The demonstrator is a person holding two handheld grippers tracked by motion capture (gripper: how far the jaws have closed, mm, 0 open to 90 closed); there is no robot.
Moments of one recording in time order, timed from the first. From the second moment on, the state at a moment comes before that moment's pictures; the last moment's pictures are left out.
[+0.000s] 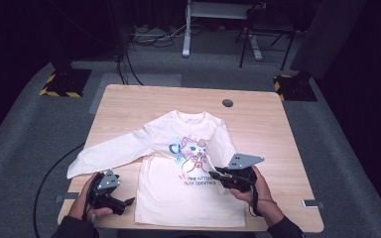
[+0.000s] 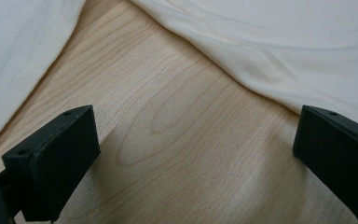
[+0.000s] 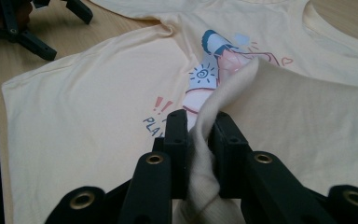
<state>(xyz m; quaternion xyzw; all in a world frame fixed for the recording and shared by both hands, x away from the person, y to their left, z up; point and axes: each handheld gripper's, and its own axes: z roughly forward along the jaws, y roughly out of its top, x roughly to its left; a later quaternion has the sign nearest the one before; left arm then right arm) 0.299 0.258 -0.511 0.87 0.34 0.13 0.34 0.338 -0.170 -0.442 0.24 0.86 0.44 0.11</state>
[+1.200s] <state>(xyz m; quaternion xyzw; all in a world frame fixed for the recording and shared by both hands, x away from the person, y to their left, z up) 0.299 0.258 -0.511 0.87 0.34 0.13 0.34 0.321 -0.149 -0.473 0.12 0.93 0.35 0.03</state>
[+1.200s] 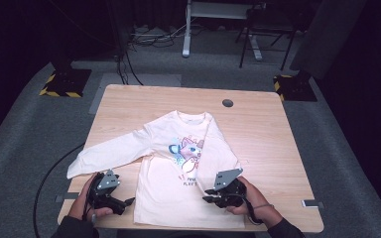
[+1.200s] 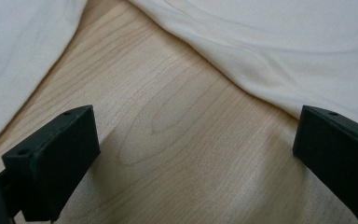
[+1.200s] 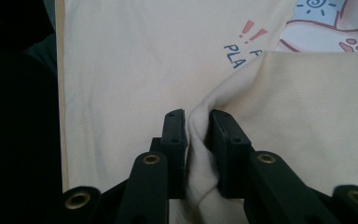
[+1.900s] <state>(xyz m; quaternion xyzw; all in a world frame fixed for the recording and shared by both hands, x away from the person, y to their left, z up) 0.300 0.258 -0.511 0.86 0.34 0.13 0.34 0.320 -0.146 -0.481 0.13 0.94 0.31 0.01</state>
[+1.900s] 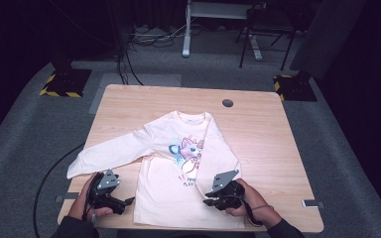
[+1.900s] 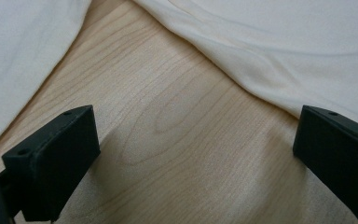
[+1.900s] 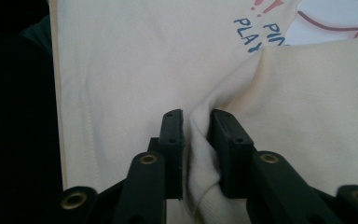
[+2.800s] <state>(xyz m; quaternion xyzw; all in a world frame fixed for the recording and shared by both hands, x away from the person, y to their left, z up) 0.300 0.258 -0.511 0.86 0.35 0.13 0.34 0.291 -0.141 -0.440 0.13 0.91 0.40 0.00</state>
